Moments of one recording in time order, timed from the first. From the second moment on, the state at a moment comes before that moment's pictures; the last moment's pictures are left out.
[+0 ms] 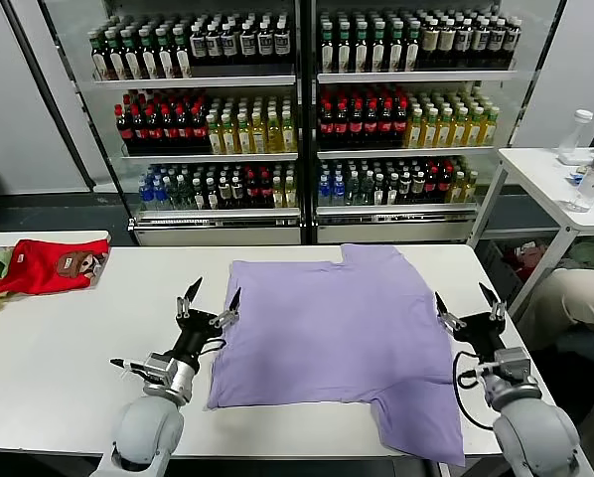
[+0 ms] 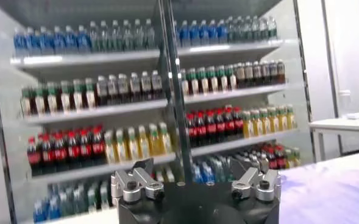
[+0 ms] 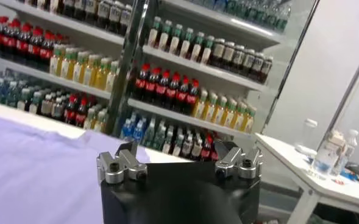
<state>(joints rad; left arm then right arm) 1.30 -1.23 -0.39 -1.98 -0.23 0.22 -0.01 -1.58 1.01 0.64 2.16 0.26 -0.30 0.08</state>
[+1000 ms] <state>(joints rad) 1.63 -1.11 -0.39 -2.20 -0.39 0.52 -0.25 -1.95 1.01 0.65 2.24 0.36 -0.28 0.15</state>
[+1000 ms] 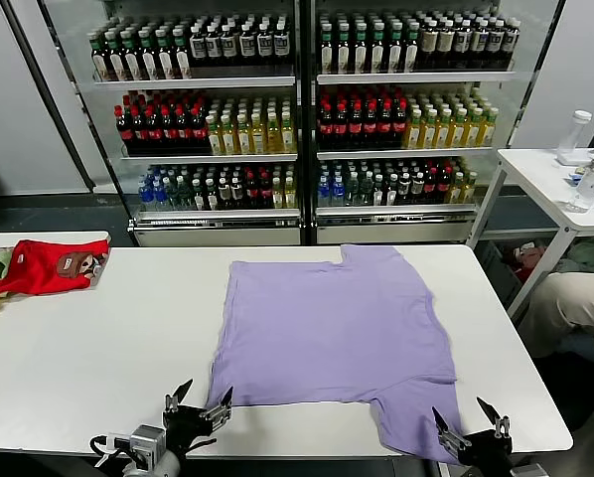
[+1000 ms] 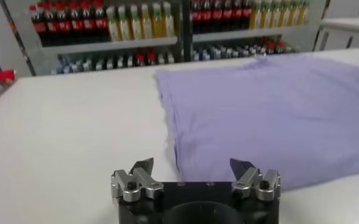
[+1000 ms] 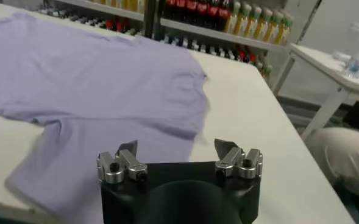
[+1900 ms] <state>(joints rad) 1.64 -1.13 -0.37 -2.19 -0.43 0.53 -0.27 -1.96 1.04 0.62 2.22 0.41 -0.30 0.18</state>
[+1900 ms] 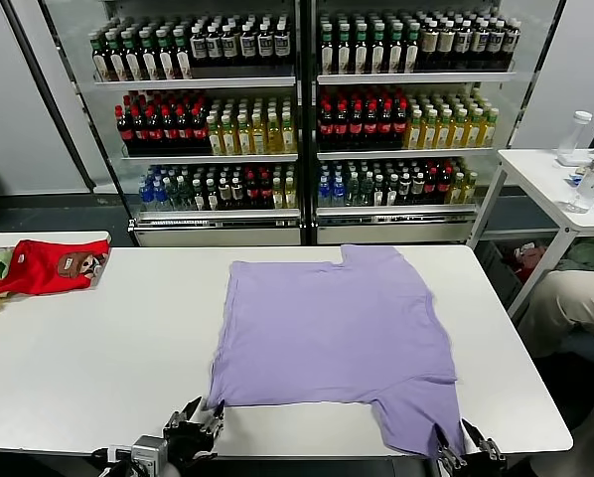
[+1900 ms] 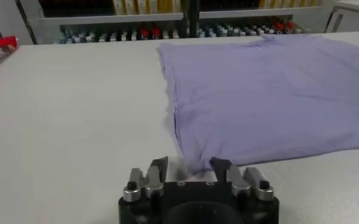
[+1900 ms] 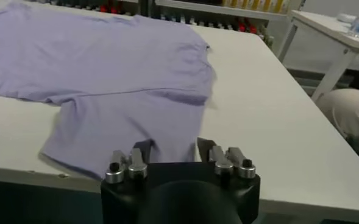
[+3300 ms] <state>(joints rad) 1.77 -1.04 -0.53 -2.37 -0.50 0.49 -0.29 -1.89 0.99 0.67 2.37 0.45 -0.36 0.18</state>
